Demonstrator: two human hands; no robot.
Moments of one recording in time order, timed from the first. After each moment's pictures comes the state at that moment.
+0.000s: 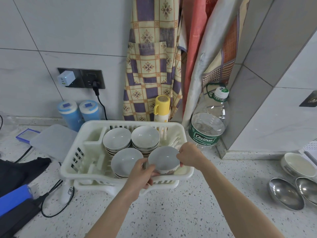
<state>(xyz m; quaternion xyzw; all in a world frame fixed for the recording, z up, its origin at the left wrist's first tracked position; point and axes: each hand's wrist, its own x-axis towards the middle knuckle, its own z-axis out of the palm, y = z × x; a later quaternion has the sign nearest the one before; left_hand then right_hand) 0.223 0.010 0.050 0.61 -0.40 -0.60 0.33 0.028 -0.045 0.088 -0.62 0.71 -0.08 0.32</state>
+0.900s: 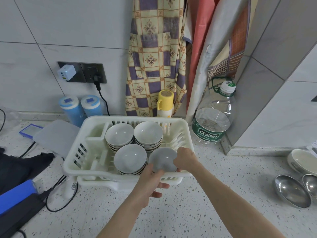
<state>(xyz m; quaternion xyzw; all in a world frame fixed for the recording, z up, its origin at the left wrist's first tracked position) 0.208 0.036 0.057 0.58 -0.36 -0.66 0.31 0.056 -0.044 0.057 -0.61 0.74 0.00 0.30</state>
